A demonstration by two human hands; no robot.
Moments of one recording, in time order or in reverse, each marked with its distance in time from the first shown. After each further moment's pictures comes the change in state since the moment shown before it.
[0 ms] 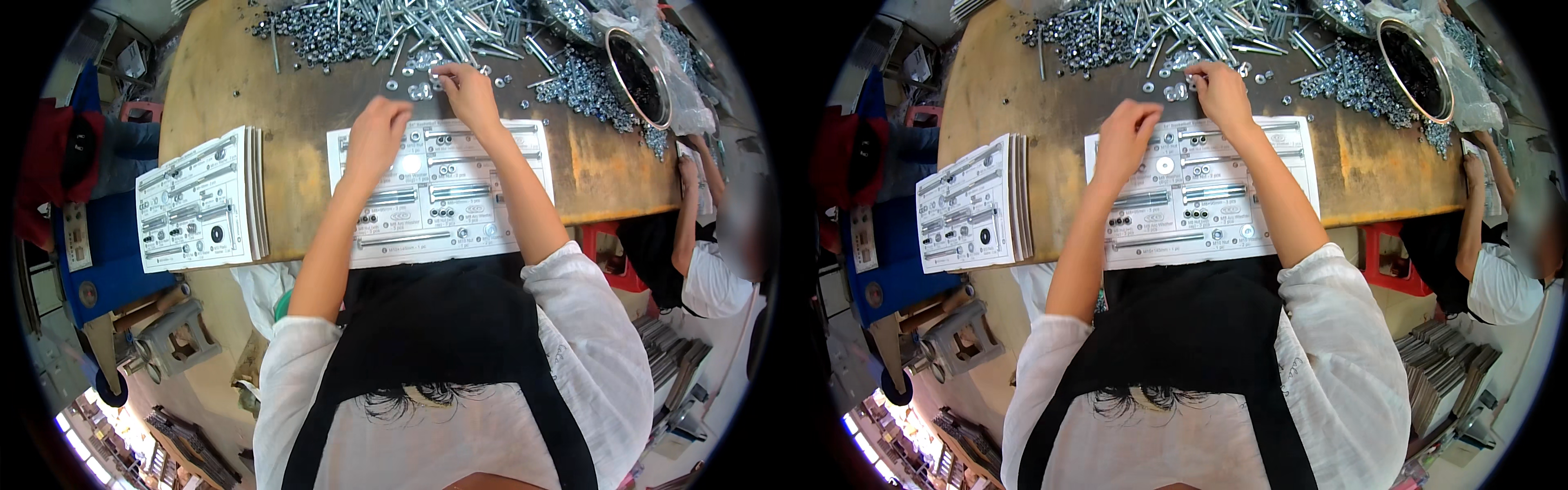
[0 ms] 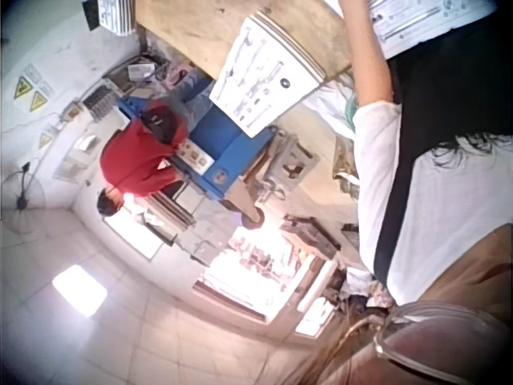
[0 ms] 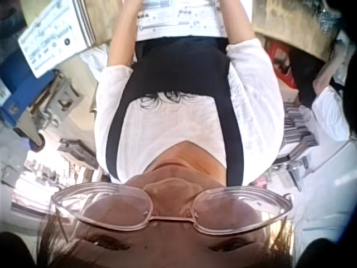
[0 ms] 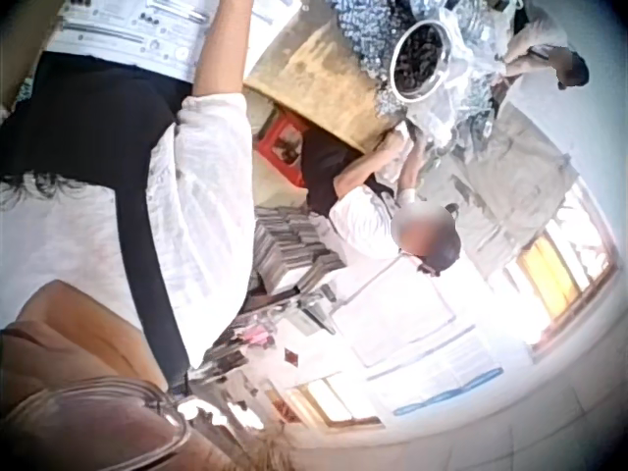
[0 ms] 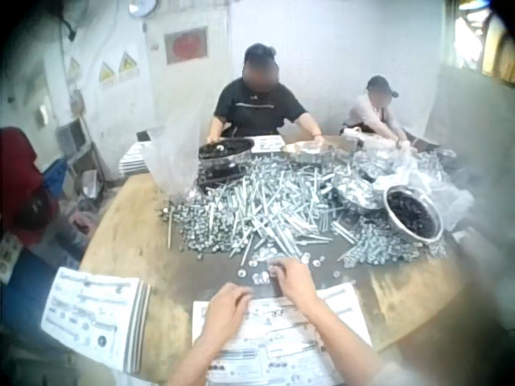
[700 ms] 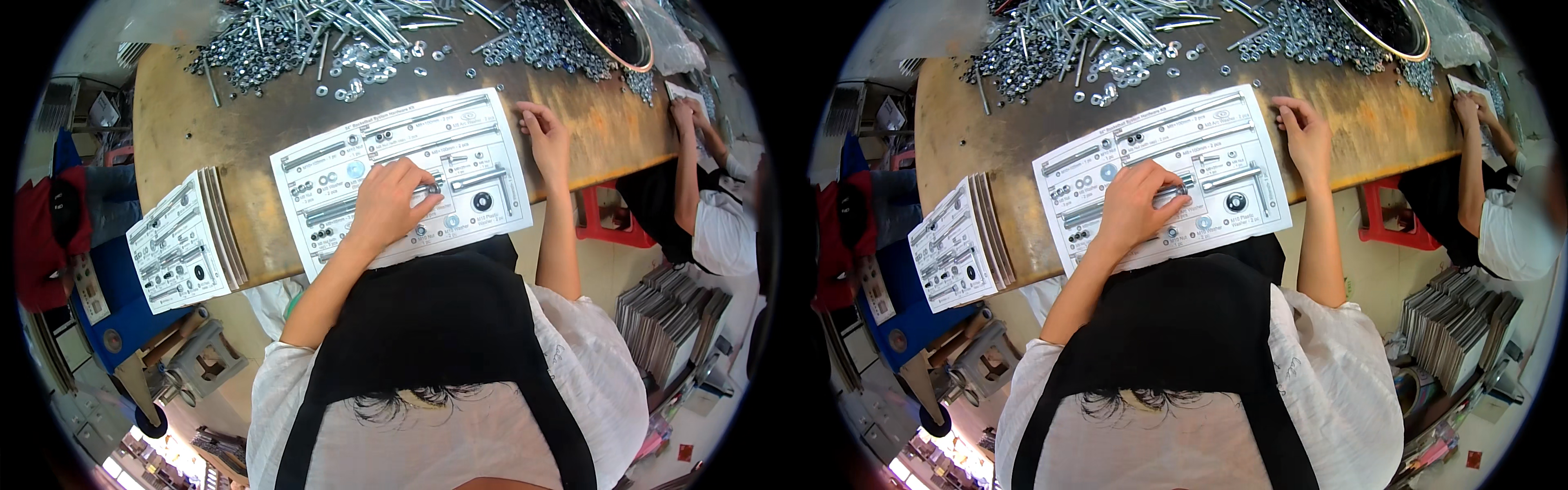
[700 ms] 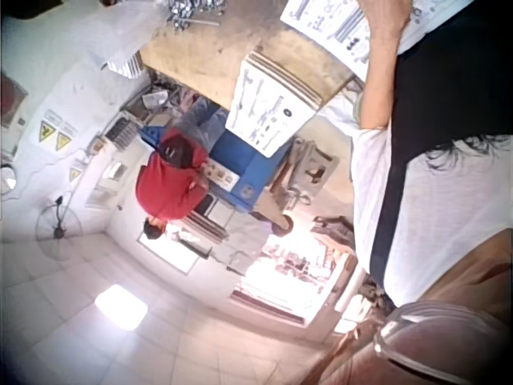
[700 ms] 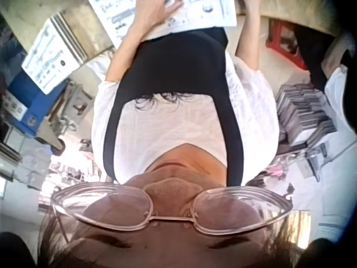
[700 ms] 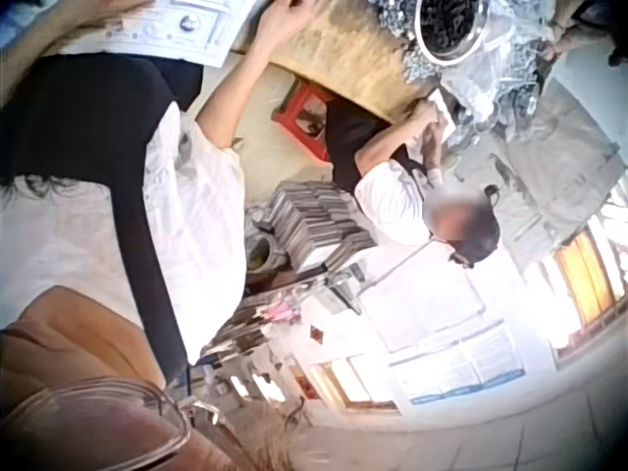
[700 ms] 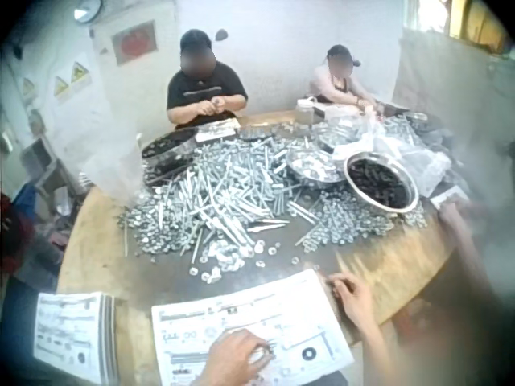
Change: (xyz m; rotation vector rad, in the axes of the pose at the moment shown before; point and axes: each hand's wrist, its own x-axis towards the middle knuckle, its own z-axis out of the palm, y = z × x) left_hand -0.054 0.078 0.057 0.074 -0.338 0.259; right_hand -0.134 0.105 -0.154 0.329 0.292 0.478
